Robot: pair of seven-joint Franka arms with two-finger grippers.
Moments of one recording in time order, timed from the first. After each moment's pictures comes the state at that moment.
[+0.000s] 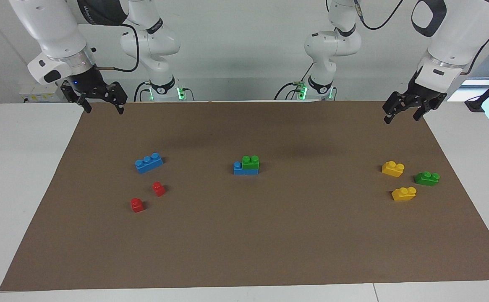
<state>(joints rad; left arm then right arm) -0.01 -0.02 -0.01 -1.62 -0.01 1.65 -0.06 0.06 -0.08 -0.08 -1.69 -0.02 1.57 0.05</state>
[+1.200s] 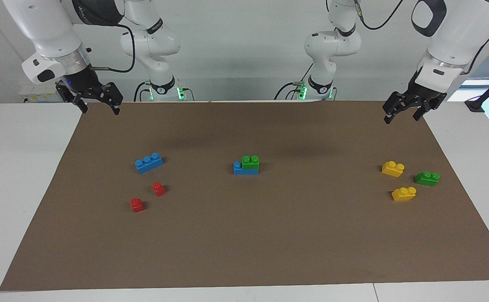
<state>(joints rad) -0.01 -0.02 -0.01 -1.62 -0.01 1.65 -0.06 0.04 -0.08 -0.09 -1.69 -0.02 1.59 0.07</state>
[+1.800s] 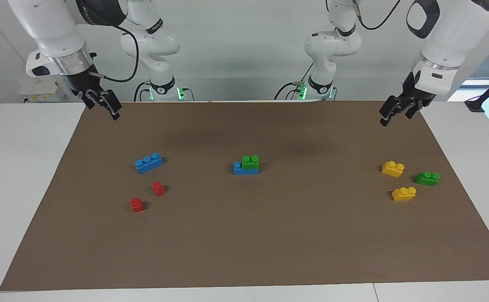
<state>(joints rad) -0.01 -0.03 -0.04 -1.65 -0.01 1.65 -0.39 0.07 -0.08 -0.07 -1.69 -0.02 1.59 0.72</state>
